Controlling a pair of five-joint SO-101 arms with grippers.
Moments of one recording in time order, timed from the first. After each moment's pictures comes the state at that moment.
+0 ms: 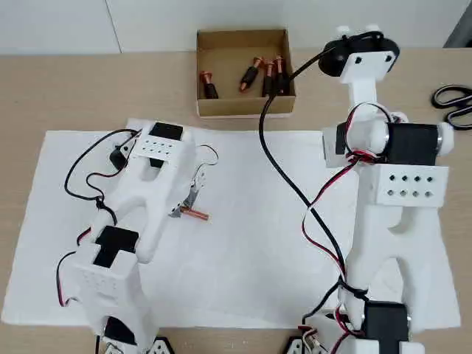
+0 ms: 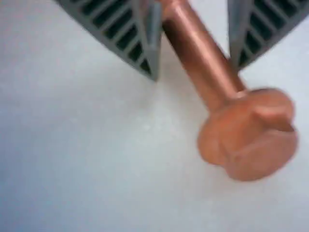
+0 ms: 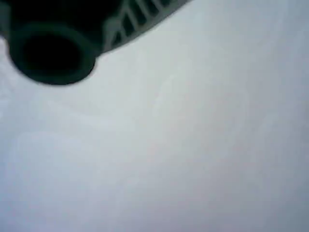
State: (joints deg) left arm 8.9 22.0 1.9 87.8 68.7; right arm -1.0 -13.5 -17.0 98.4 8.3
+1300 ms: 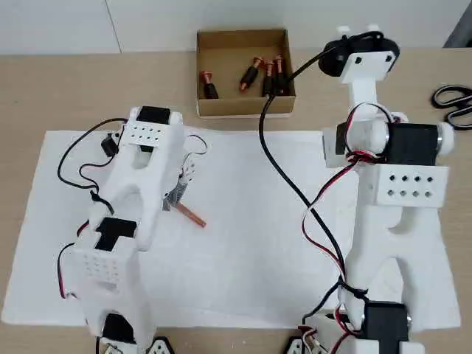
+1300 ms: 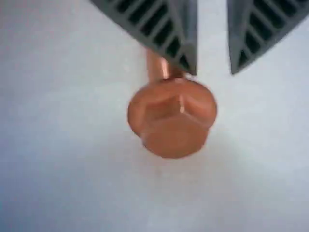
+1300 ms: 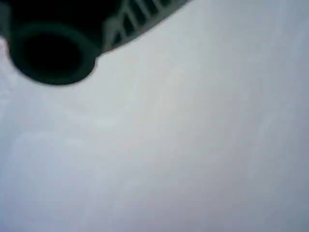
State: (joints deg) left arm 4.9 28.0 -11.9 99.2 61.4; right arm -1.0 -13.5 -17.0 98.4 8.3
